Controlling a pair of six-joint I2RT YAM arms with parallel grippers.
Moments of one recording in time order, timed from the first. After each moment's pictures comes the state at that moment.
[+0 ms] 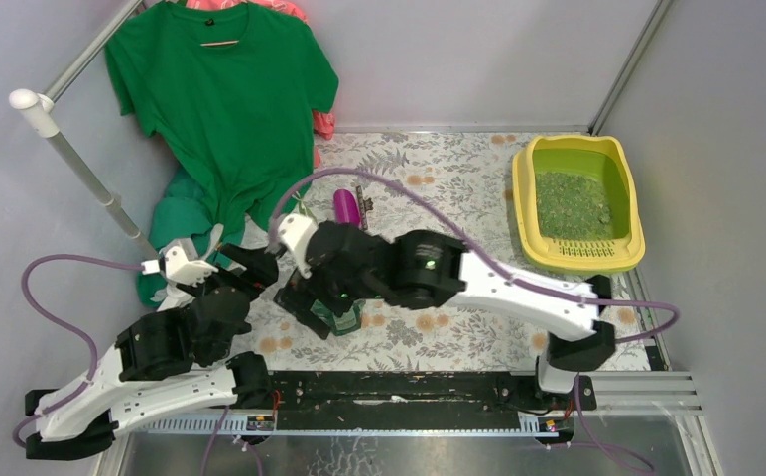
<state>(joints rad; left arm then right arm) -1.15 0.44 0.87 -1.03 -1.14 -1.18 1.38 1.72 2.07 -1.00 0.11 0.19</state>
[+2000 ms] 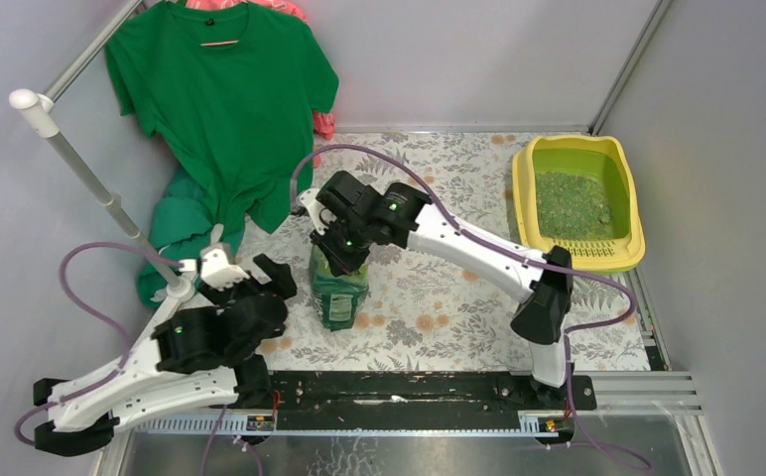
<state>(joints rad) -1.15 0.49 0.79 -1.13 -1.12 -1.20 1.08 1.95 2.02 -1.03 -0.22 0.08</state>
